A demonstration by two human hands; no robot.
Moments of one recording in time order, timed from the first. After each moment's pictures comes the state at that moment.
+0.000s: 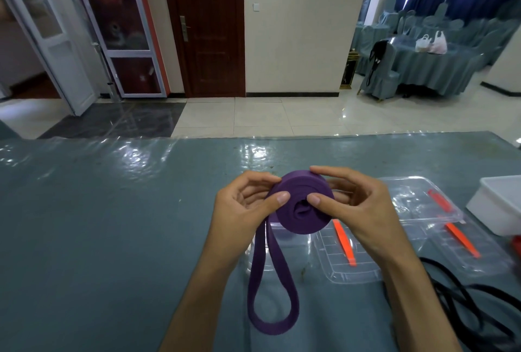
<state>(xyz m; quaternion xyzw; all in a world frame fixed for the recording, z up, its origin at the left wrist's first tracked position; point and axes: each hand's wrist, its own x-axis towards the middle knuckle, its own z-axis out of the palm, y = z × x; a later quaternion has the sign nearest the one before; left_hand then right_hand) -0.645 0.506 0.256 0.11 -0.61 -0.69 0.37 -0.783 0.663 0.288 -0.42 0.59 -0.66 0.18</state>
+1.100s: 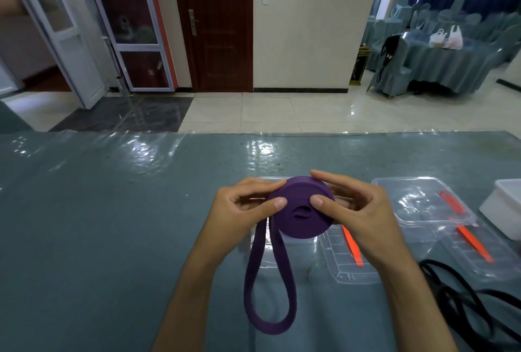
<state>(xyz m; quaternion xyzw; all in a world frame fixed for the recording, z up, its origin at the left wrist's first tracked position) -0.636 0.482 0.247 0.09 -0.63 -0.69 0.33 -0.786 0.651 0.267 -0.40 0.58 -0.67 0.21</state>
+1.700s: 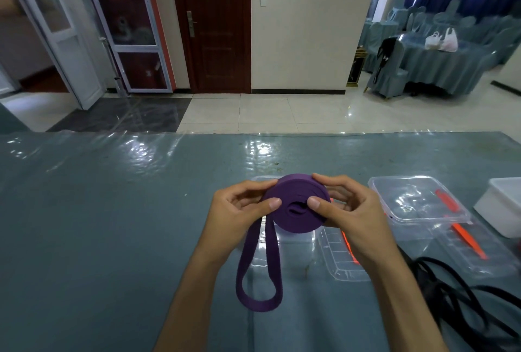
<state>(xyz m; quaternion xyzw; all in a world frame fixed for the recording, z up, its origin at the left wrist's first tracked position) -0.632 0.484 0.235 0.12 -0.62 -0.70 0.33 -0.779 0.650 0.253 -0.36 0.58 -0.70 0.23</state>
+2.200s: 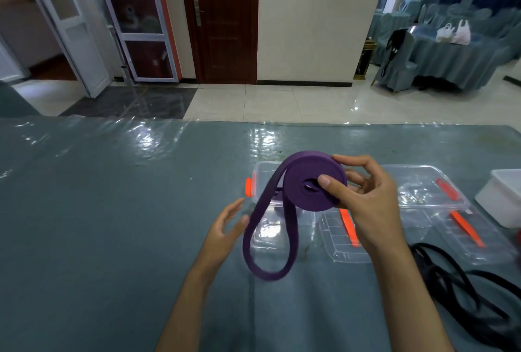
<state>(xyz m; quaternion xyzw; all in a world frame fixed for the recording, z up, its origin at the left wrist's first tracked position) -0.589 0.479 0.106 0.29 -0.66 -0.65 0.25 -0.765 0.672 0.255 -0.33 0.57 -0.73 0.16</state>
